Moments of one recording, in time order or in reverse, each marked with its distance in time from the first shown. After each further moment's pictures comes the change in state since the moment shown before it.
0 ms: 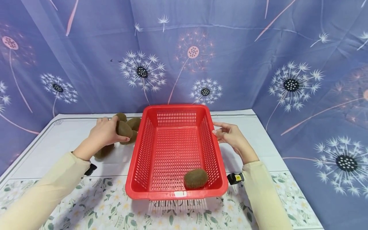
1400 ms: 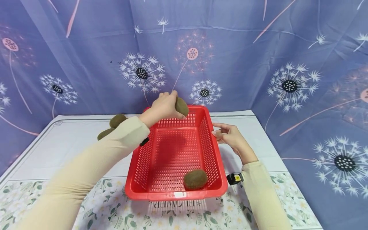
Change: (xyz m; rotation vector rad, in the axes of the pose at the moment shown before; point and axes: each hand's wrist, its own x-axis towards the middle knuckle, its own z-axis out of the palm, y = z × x) left_hand 0.070 0.175 -0.013 -0.033 -0.027 0.185; right_hand 0.001 0.001 0.000 -0.004 0.007 -0.012
